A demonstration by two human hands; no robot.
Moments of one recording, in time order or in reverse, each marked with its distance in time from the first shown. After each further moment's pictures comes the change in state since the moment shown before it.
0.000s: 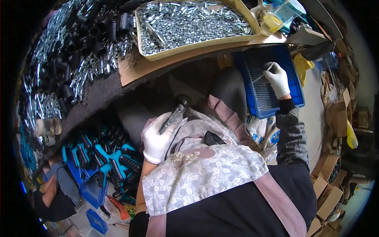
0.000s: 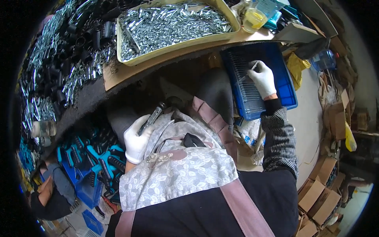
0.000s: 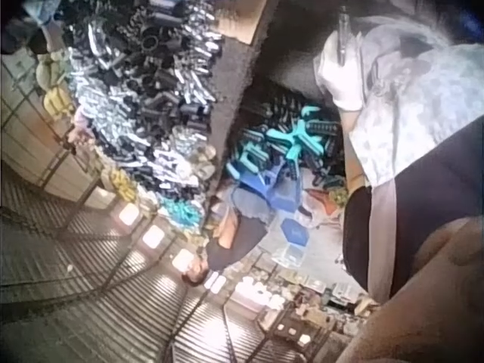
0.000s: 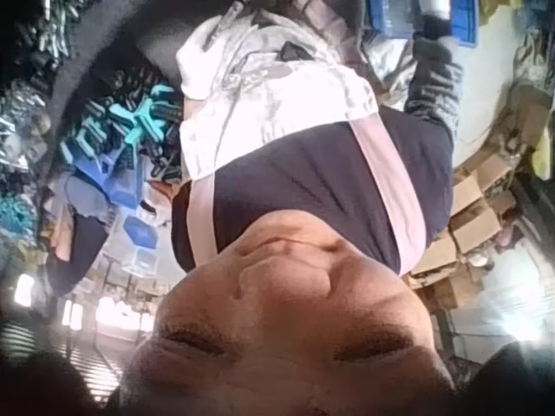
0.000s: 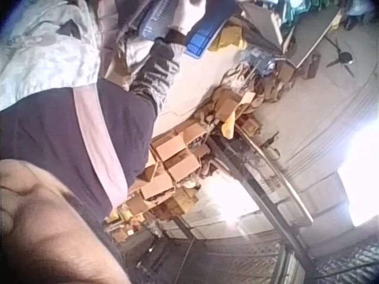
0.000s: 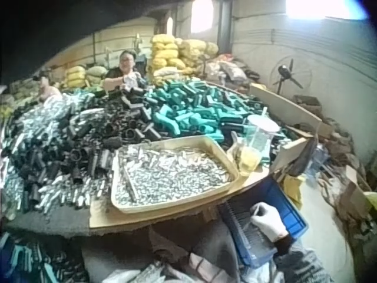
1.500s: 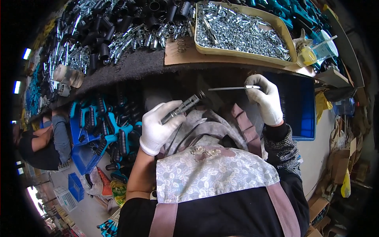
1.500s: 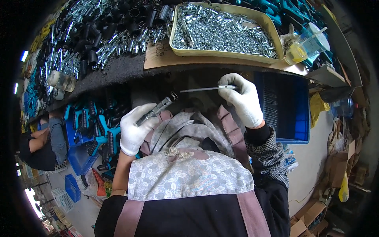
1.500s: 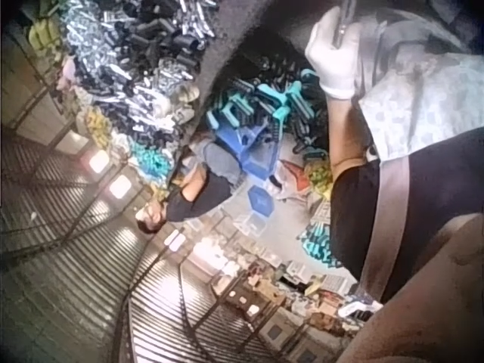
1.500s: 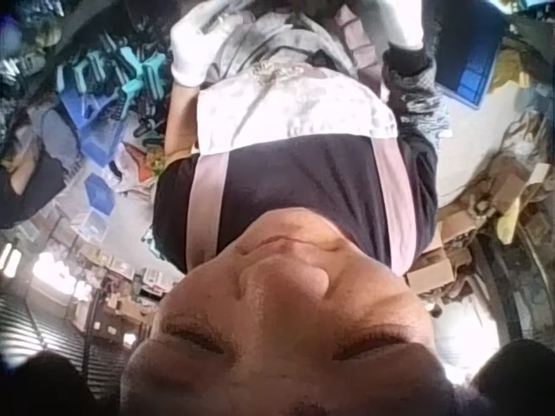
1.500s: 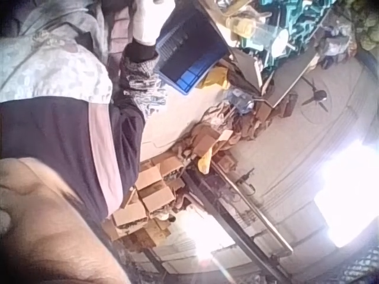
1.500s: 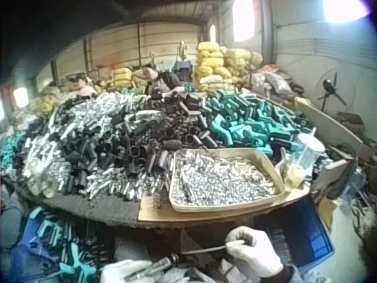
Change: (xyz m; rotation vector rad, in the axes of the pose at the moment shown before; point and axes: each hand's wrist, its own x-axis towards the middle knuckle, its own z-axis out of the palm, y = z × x) left_hand -0.010 0.034 -0.063 0.027 0.100 0.122; right_hand -0.066 -0.150 0.108 0.506 -0.530 -0.071
